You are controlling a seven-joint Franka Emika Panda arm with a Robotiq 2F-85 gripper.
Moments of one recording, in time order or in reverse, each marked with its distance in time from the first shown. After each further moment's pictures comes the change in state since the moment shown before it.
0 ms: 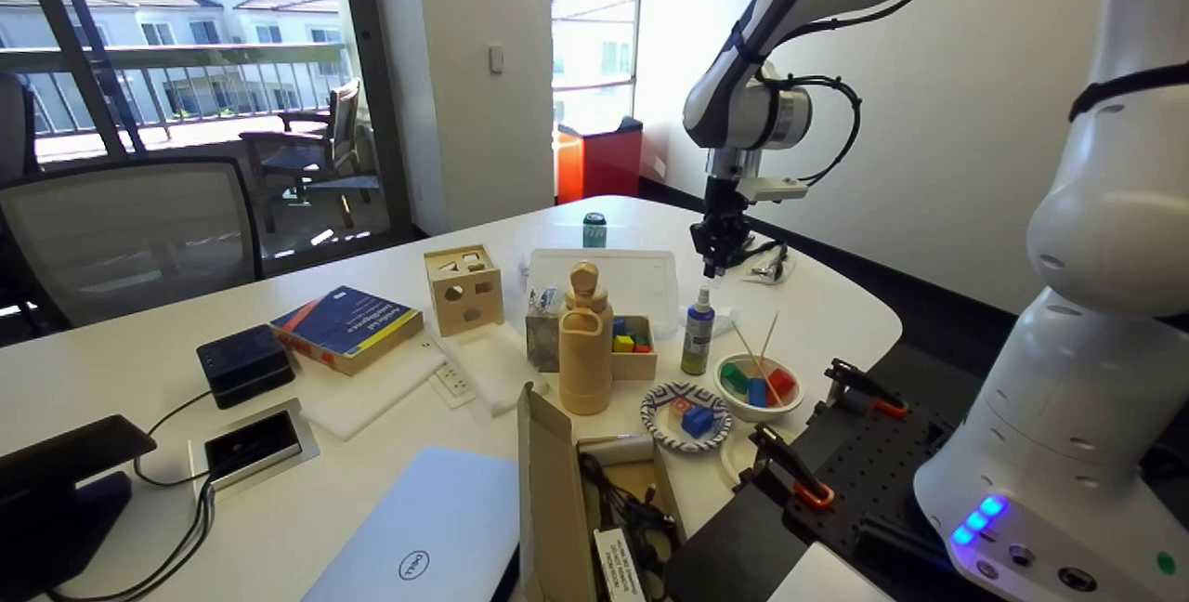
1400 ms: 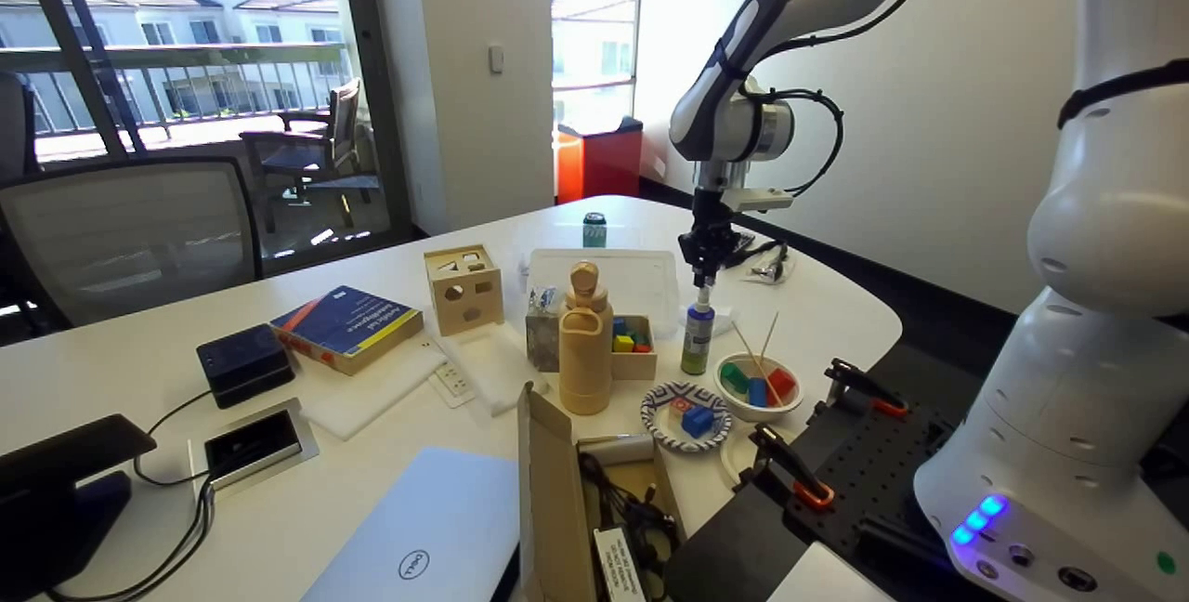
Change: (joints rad) arm 0.000 0.081 0.026 0.059 -0.006 -0.002 0.045
